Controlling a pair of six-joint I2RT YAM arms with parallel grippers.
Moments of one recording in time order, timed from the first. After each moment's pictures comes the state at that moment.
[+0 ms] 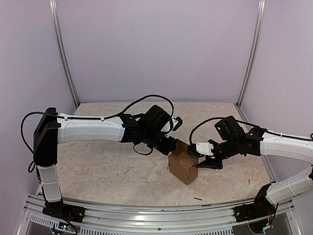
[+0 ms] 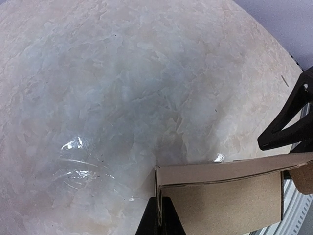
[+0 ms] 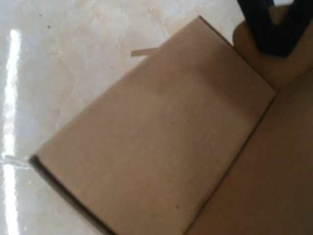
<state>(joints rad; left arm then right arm) -1.03 1.95 1.53 -0.39 0.04 -0.25 0.74 1.21 0.76 -0.44 -0.30 -0.74</state>
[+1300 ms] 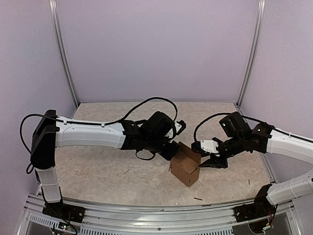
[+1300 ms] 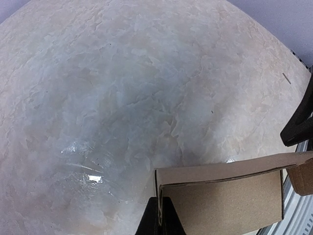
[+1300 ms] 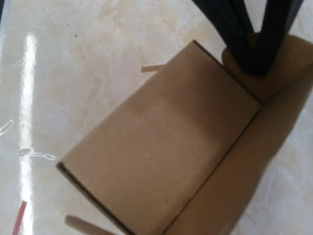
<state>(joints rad) -1.09 1.92 1.47 -0.31 -0.06 -0.24 0.73 1.14 0.82 -0.59 -0.33 -0.73</state>
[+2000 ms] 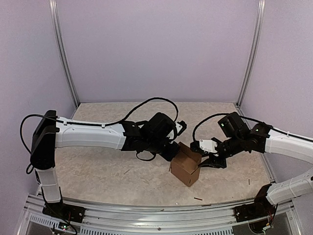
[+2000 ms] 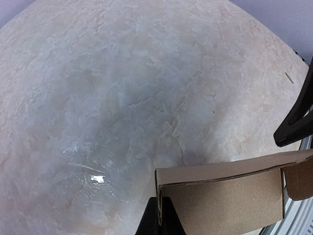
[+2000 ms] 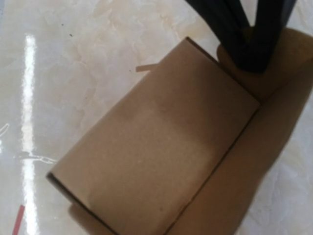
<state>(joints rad) -1.11 1.92 1.47 -0.31 -0.09 -0.23 0.73 1.16 0.82 -0.58 -0.32 -0.71</state>
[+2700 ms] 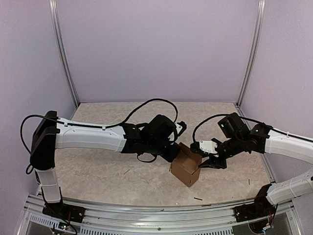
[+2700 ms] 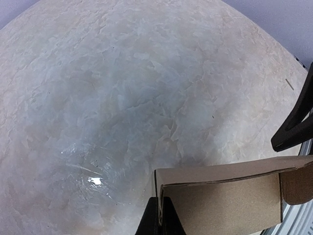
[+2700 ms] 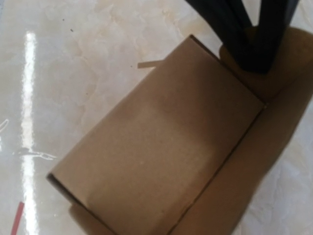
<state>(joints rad) -1.12 1.92 1.45 -0.27 -0.12 -0.26 0.73 1.16 0.81 -0.58 -0.32 -0.71</state>
